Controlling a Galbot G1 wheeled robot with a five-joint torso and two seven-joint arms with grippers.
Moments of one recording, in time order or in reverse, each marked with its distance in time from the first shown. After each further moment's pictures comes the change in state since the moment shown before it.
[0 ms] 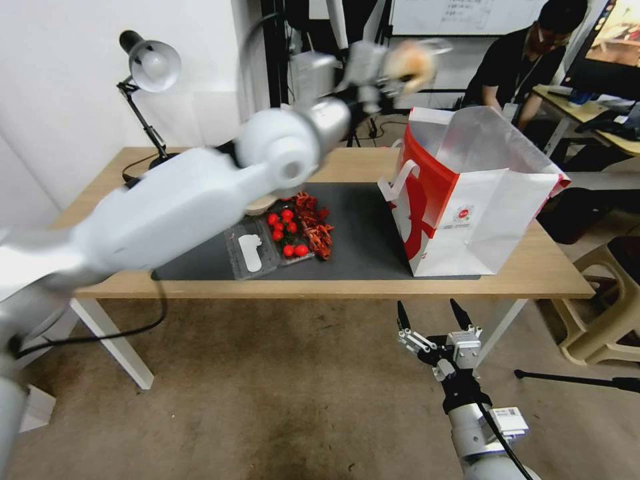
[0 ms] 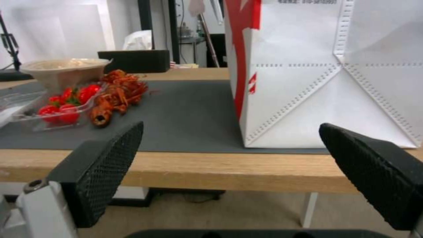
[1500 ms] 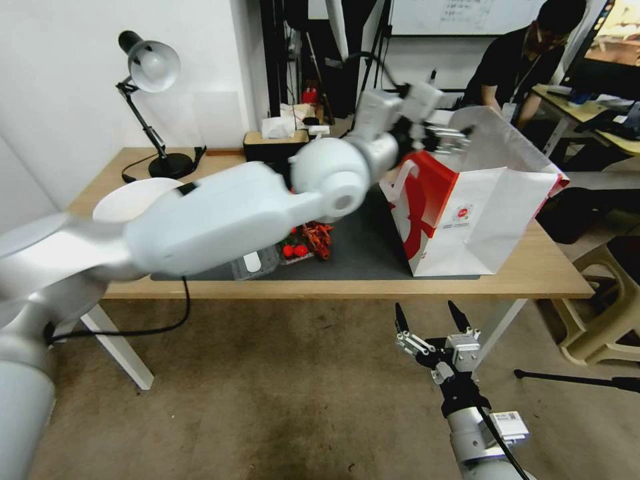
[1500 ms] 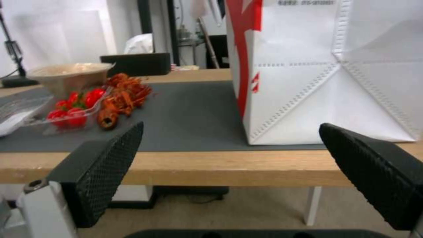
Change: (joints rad) left arm 0.156 0.144 -0.044 -0.181 0.067 0.024 -0.127; right arm -0.038 0.051 0.002 0.015 -0.019 0.021 -0.018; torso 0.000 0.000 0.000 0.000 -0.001
